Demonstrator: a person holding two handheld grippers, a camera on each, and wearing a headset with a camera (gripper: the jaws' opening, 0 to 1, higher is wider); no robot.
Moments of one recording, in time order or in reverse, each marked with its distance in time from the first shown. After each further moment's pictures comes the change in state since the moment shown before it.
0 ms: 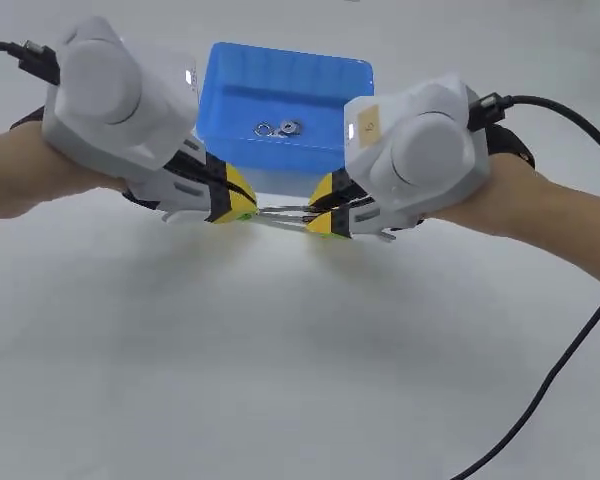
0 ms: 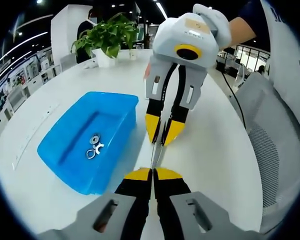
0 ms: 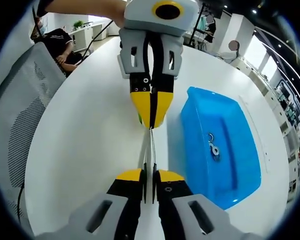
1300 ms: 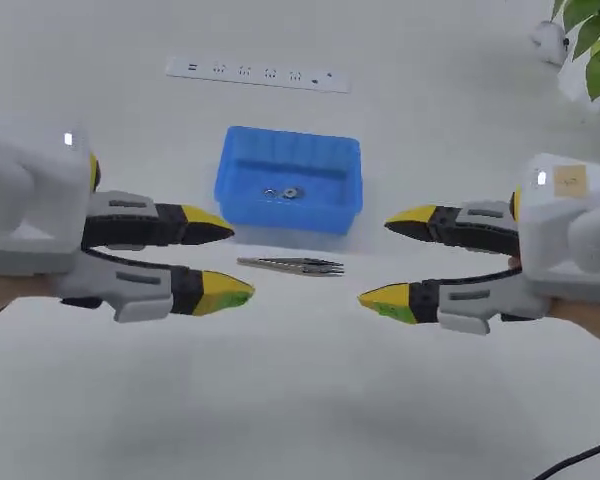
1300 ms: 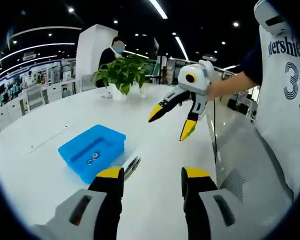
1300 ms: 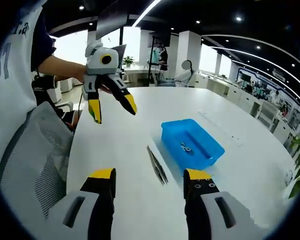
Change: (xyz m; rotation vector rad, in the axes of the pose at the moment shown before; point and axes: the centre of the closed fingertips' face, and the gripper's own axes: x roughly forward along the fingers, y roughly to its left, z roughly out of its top) left arm -0.087 -0.075 0.057 -0.133 -0.280 0.110; right arm -0.125 0.040 0.025 0.309 -0.353 -0.263
